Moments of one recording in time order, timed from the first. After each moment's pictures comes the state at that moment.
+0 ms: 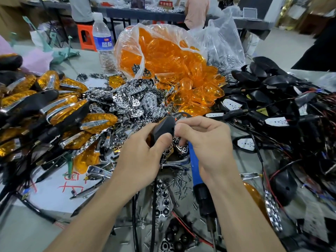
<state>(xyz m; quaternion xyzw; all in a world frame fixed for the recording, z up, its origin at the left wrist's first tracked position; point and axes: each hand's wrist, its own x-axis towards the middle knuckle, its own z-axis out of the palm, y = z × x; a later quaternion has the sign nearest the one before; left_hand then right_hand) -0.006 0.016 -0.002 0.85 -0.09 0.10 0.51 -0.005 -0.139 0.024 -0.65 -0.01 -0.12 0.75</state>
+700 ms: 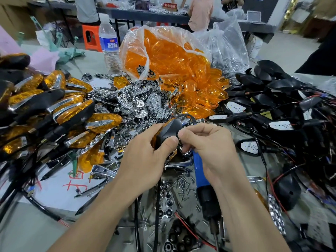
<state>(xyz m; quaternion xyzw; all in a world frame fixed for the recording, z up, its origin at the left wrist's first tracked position) -0.006 0.019 -0.005 0.85 -0.11 0.11 0.50 -0.001 -0.145 0.020 -0.66 0.03 -0.06 0.75</state>
